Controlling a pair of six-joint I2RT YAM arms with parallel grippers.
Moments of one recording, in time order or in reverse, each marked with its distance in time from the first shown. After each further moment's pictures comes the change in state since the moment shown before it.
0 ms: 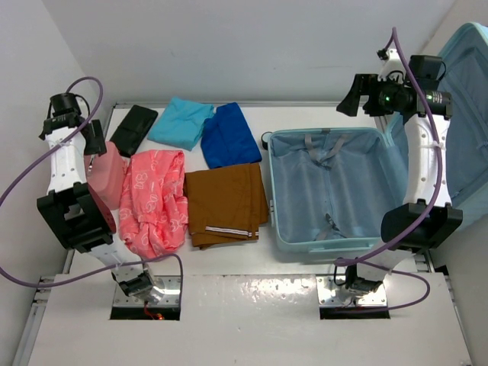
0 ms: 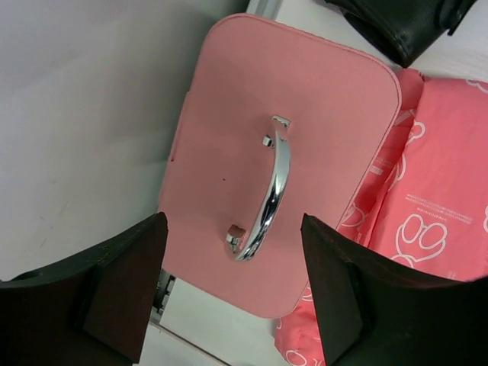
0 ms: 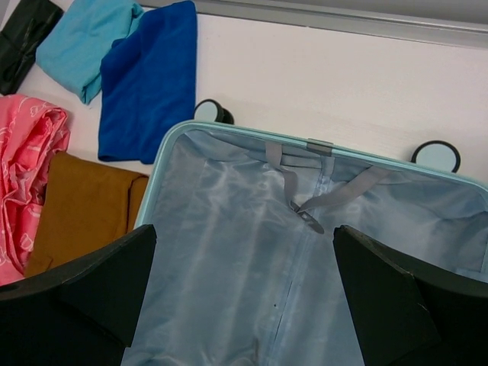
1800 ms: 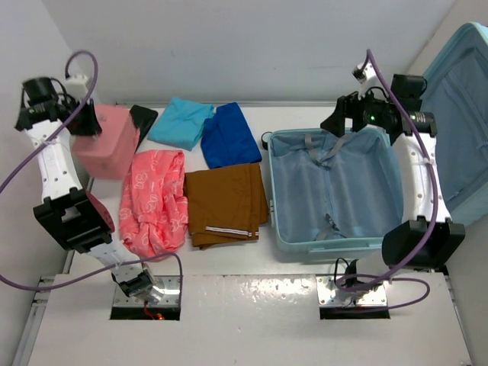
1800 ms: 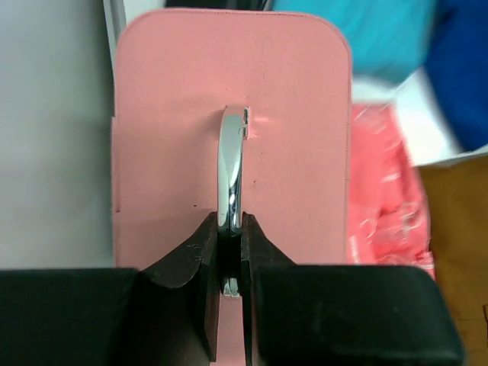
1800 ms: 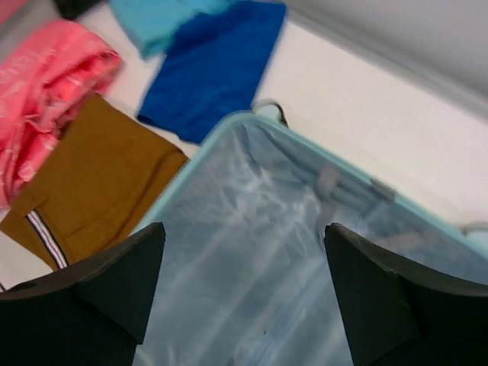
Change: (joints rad) left arm 0.068 0.011 0.162 -0.084 0.600 0.258; right arm 0.078 -0.141 -0.285 0.174 -0.166 -0.194
